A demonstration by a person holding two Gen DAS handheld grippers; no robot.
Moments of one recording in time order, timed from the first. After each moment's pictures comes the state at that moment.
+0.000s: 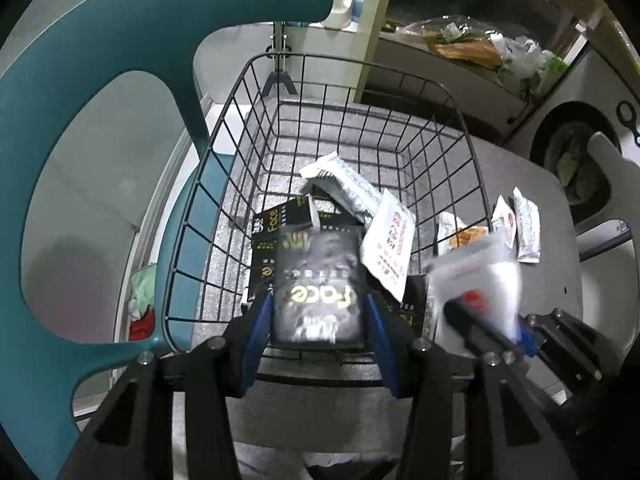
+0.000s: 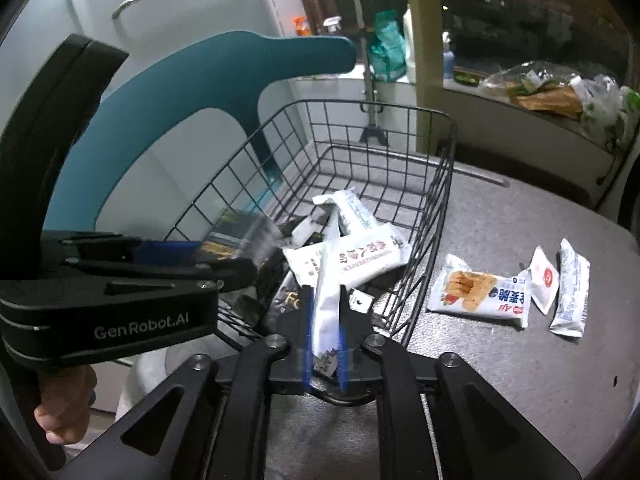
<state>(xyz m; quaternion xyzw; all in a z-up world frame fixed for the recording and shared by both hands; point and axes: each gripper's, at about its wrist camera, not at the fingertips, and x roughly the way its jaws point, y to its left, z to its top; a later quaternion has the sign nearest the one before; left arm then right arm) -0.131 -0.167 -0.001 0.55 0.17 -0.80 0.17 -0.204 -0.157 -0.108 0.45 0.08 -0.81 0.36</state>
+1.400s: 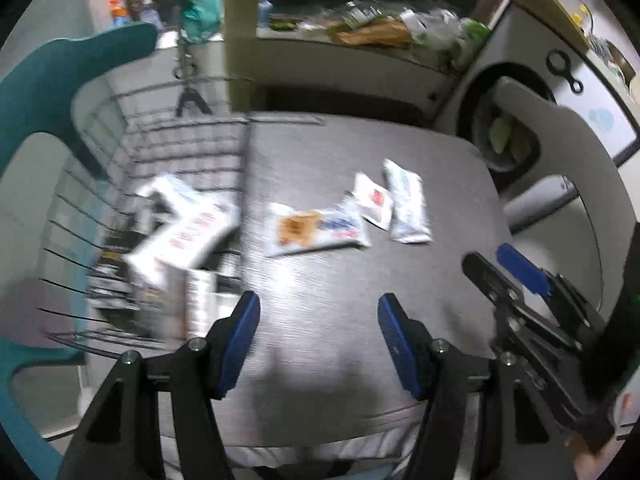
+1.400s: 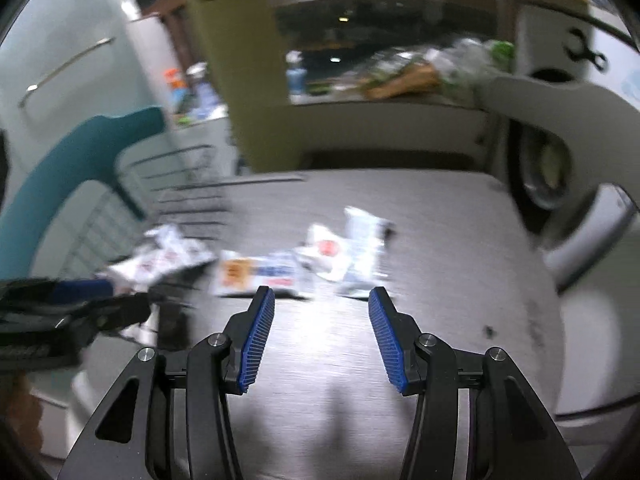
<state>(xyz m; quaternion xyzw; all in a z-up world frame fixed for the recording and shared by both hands) -0.187 -0.002 0.015 0.55 0.16 -0.82 0.08 -0.245 0.048 -0.098 0.44 0.02 -0.88 0.18</state>
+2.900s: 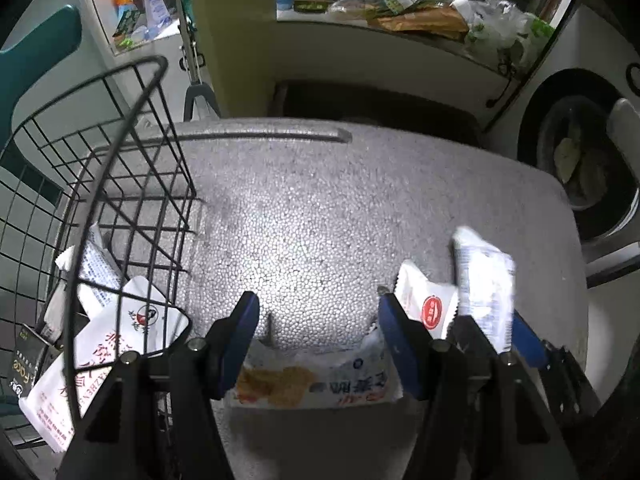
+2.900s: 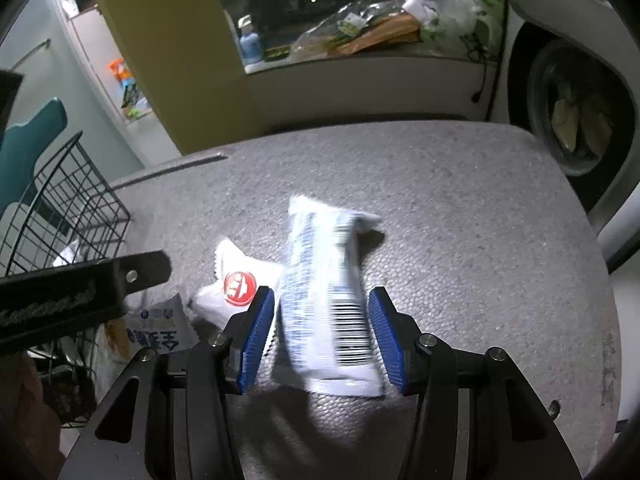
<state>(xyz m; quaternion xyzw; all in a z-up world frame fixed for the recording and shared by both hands) -0.336 -0.031 -0.096 0.56 0.15 -0.80 0.16 -0.366 0.024 -0.217 0.48 -0.01 -0.86 0.15</state>
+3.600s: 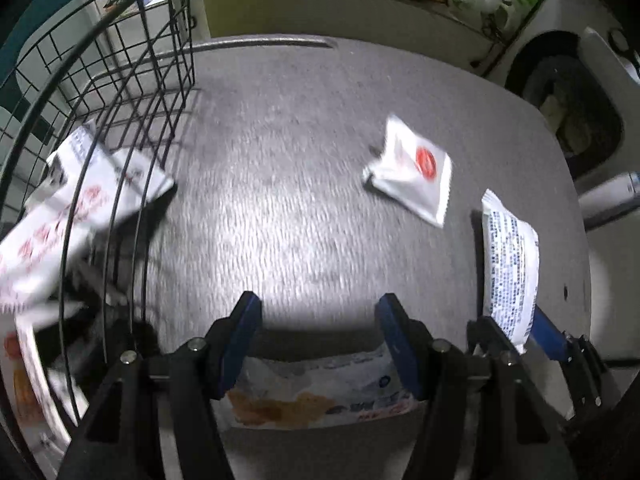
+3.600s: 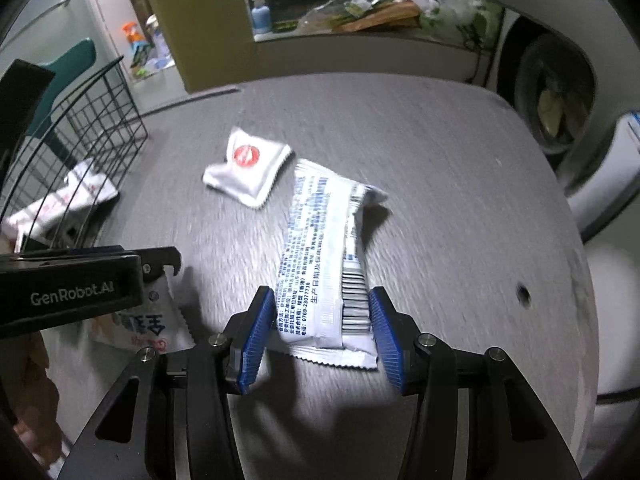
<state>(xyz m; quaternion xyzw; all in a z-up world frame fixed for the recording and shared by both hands) -0.260 0.011 -0.121 0.60 0.16 -0.78 0.12 -0.274 0.055 -0.220 0.51 0.04 -0.85 0.14</state>
